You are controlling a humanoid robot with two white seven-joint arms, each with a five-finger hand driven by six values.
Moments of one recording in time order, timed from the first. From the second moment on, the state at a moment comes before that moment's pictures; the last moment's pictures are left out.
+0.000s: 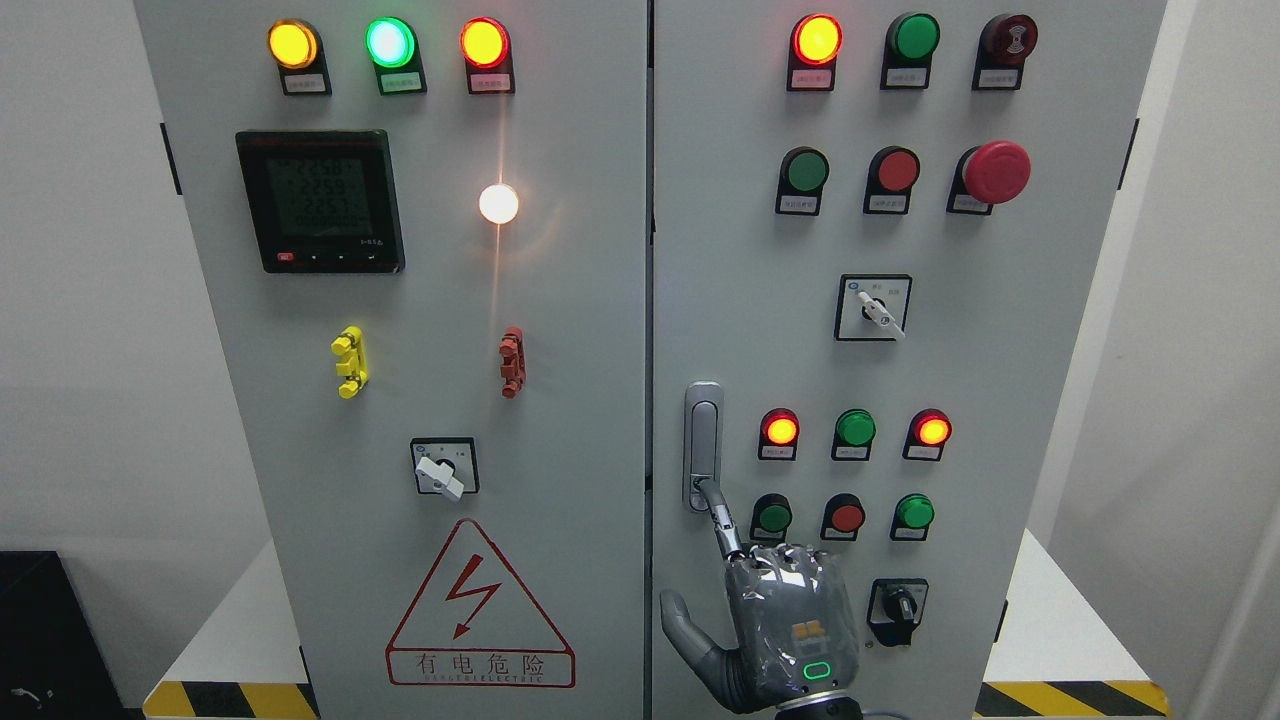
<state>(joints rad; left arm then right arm) 0.00 -0.10 -0.10 -0.07 0.07 -0.06 0.01 -0.30 0.13 0.28 -1.68 1.52 0.08 -0.18</state>
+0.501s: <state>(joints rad) 0.00 -0.10 -0.10 -0.07 0.07 -0.06 0.01 -0.30 0.13 0.28 -1.68 1.52 0.08 -0.18</state>
